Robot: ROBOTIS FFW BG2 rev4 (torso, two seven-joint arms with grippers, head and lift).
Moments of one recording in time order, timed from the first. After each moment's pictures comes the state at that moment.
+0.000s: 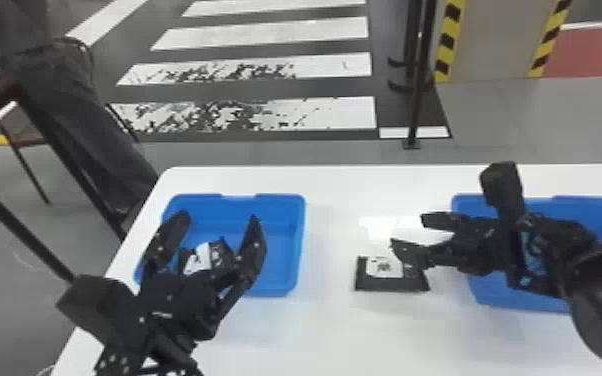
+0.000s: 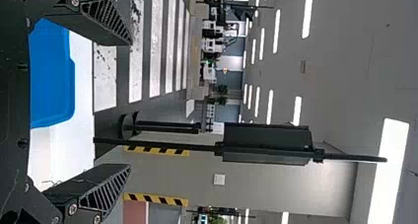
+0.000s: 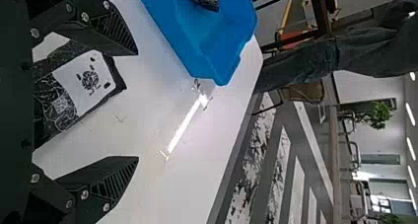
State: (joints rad) left arm 0.66 0.05 0.01 -2.29 0.10 -0.01 -0.08; right arm -0.20 -0.31 0.30 -1.57 -0.17 0.58 0.67
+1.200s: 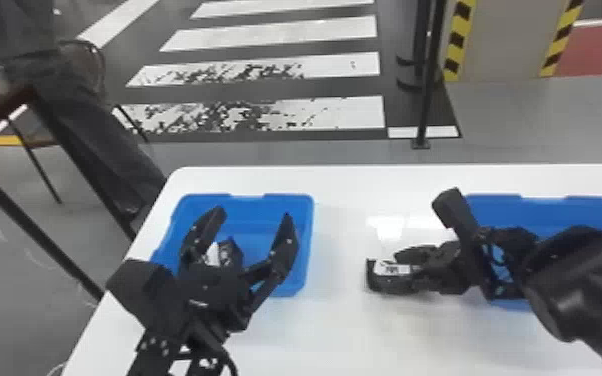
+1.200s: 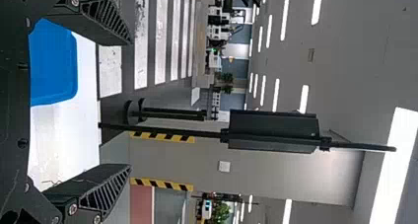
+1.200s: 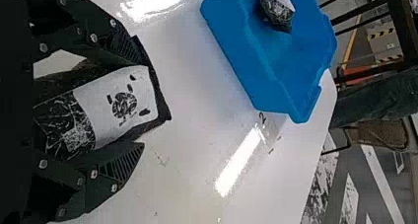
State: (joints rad) left arm 0.60 0.06 -0.04 -2.26 0.09 0.04 -0.08; right arm -0.44 -0.31 0.61 -1.17 -0.22 0.53 0.72
